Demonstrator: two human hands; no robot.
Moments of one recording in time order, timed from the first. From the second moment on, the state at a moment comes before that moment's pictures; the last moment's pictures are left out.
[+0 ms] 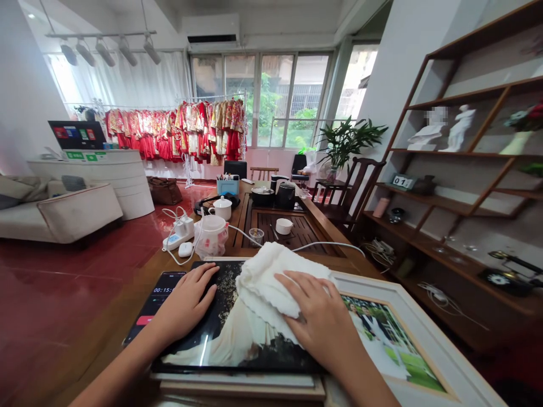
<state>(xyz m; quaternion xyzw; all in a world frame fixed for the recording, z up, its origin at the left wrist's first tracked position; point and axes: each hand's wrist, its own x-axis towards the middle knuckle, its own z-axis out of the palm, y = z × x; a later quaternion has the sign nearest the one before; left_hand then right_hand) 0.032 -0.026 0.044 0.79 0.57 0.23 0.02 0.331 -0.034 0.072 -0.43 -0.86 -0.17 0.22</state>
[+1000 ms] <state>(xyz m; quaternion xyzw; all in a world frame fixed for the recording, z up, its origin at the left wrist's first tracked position) 0.031 -0.026 0.044 0.79 0.57 0.23 0.02 0.324 -0.036 0.068 -0.40 -0.87 -0.15 0.23</state>
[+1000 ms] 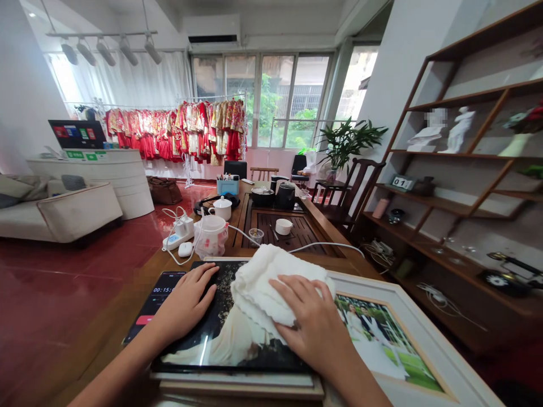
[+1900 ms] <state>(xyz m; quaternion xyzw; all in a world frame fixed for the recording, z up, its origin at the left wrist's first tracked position) 0.032 -0.024 0.043 0.79 0.57 0.22 0.02 0.312 -0.046 0.065 -0.31 -0.92 -0.13 0.19</state>
